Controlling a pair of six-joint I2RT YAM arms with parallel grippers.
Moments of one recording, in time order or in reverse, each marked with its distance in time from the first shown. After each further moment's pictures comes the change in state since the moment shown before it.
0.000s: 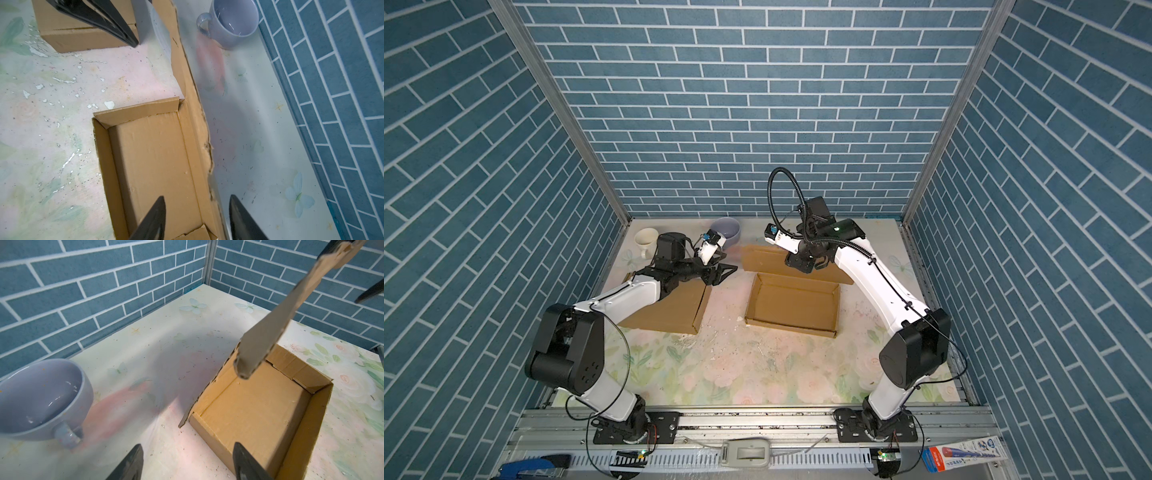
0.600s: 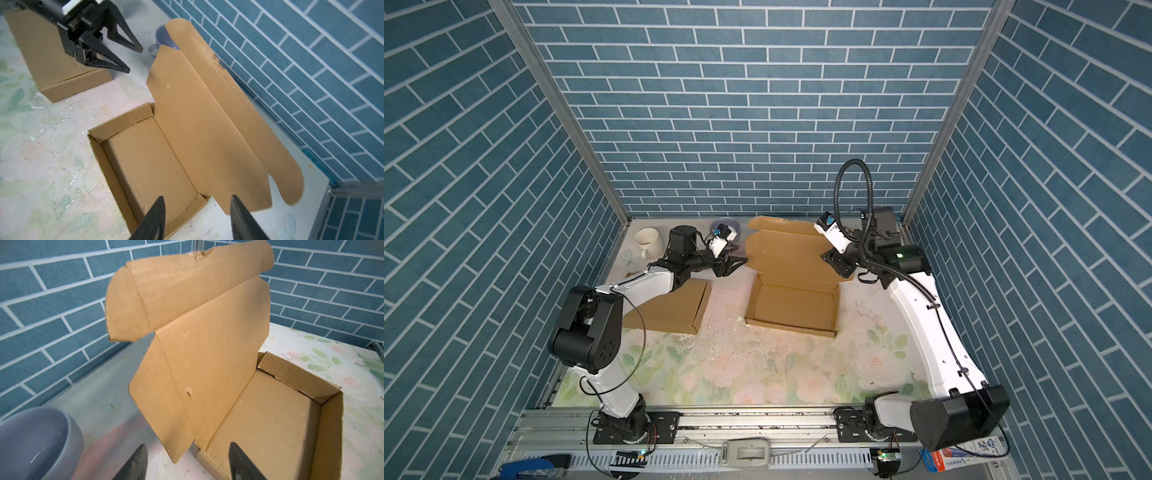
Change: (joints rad) left arm -0.028 0.168 0.135 0.113 0.056 0.024; right arm -0.275 -0.386 -0.266 0.114 -0.129 0.169
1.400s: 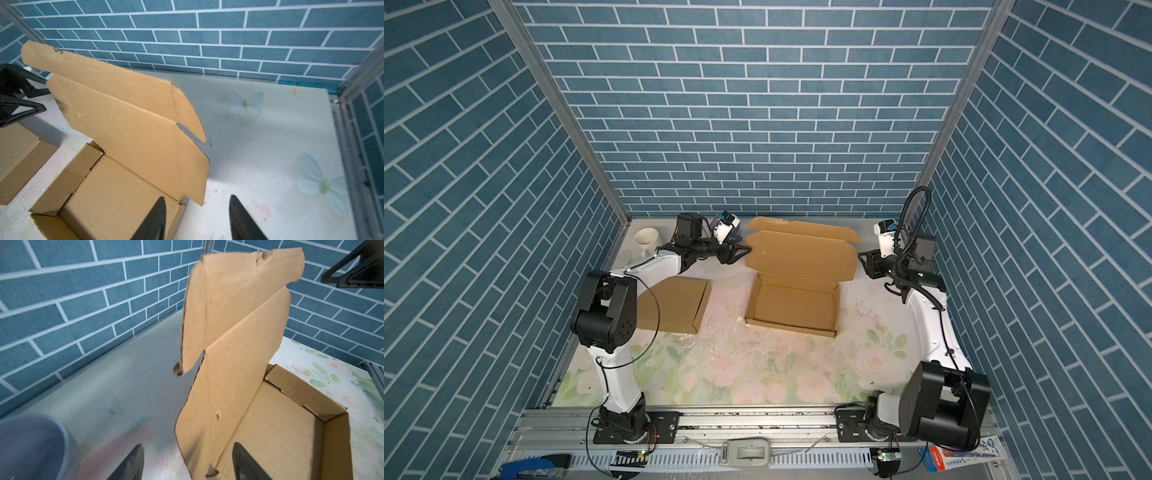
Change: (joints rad) left arm 0.023 0.166 0.229 -0.134 0.047 -0.068; right arm -0.407 0.046 -0.411 0.521 -0.243 0.359
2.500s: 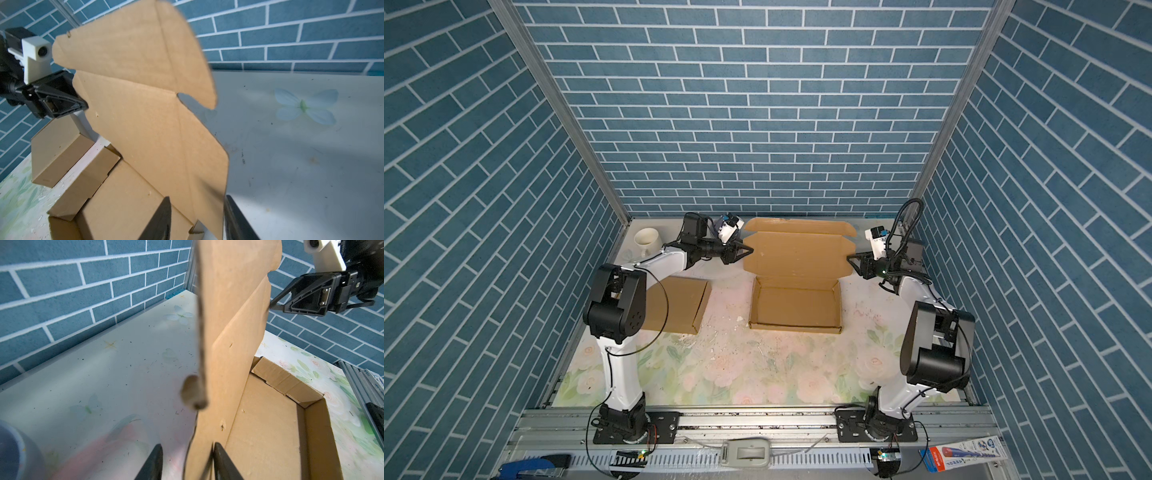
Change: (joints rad) left arm 0.000 0.095 0.087 -0.062 0.080 -0.004; right arm -0.047 0.307 -0.030 0.322 -0.302 0.037
